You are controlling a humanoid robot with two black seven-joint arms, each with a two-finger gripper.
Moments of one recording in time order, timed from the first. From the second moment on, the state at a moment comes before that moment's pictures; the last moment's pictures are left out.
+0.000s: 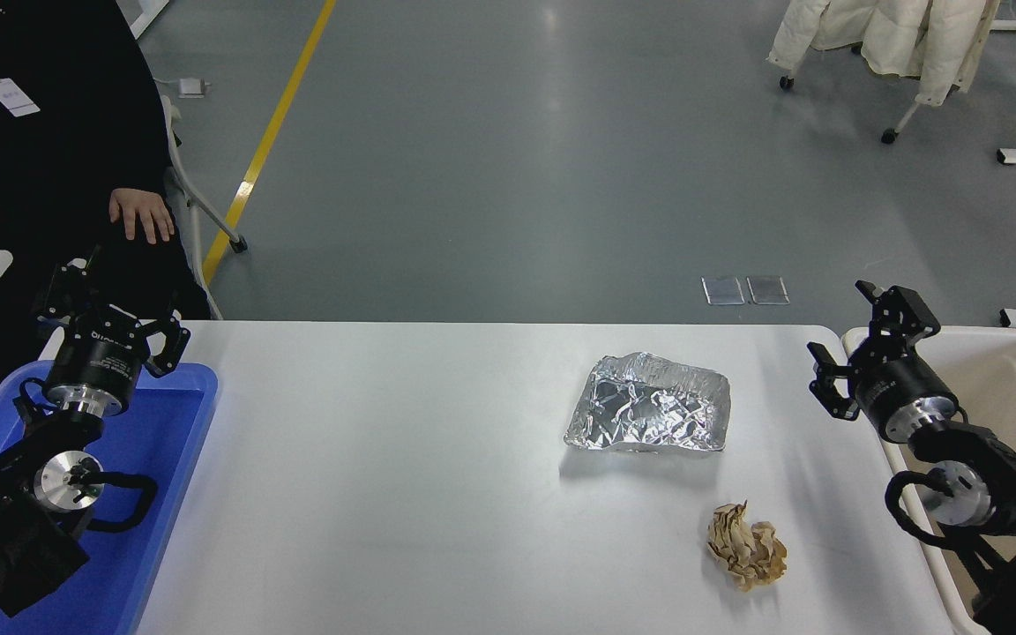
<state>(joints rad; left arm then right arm) -0.65 0.37 -0.67 -0.23 -0.07 -0.64 -0.64 0.41 -0.29 1.11 0.85 -0.51 0.06 0.28</state>
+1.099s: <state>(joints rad) -0.65 0.37 -0.67 -0.24 -0.07 -0.64 -0.64 0.41 -0.14 1.11 0.81 -0.50 0.08 0.41</state>
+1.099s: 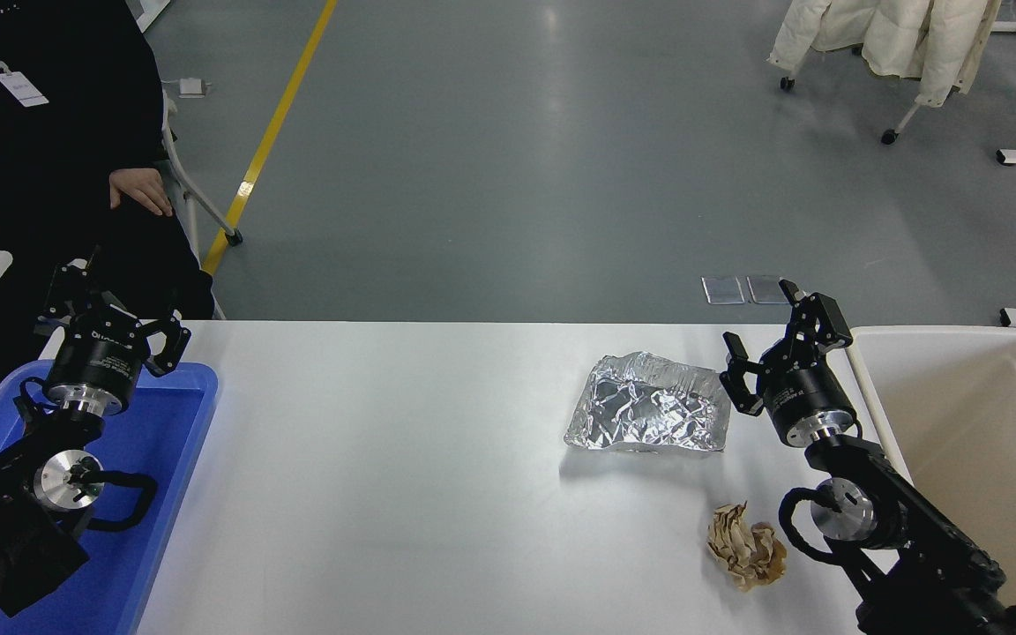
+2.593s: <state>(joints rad) -0.65 0.37 -0.67 -0.24 -0.07 -0.64 -0.64 0.89 -0.46 0.03 0.80 -0.79 -0.06 0.38</state>
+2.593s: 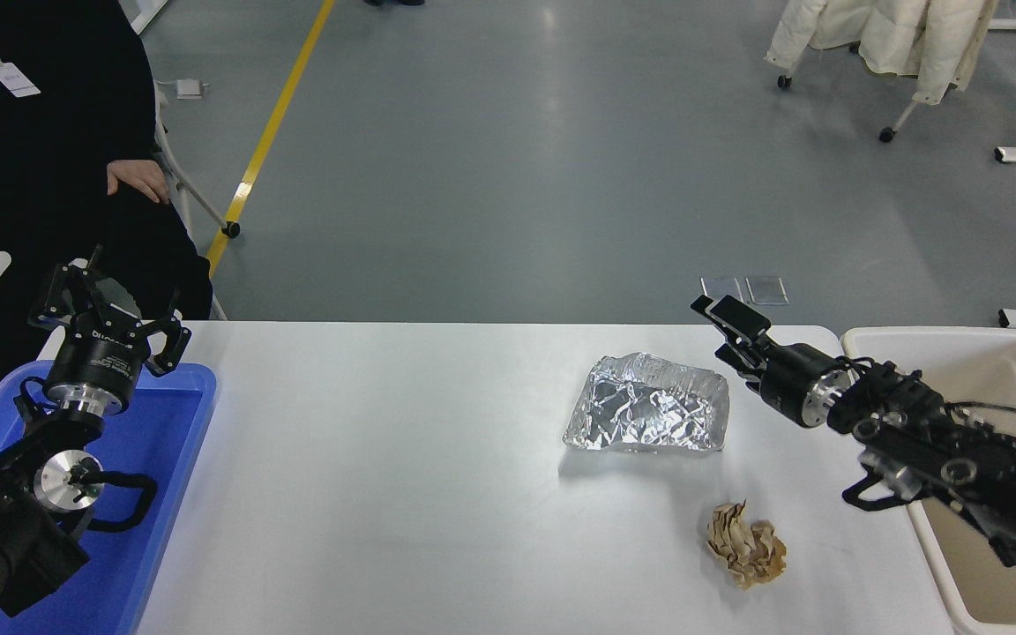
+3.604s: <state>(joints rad) -0.65 0.37 -0.67 -0.24 -0.07 -0.64 -0.64 0.93 -0.25 -0.45 0.41 -0.81 0.02 0.35</state>
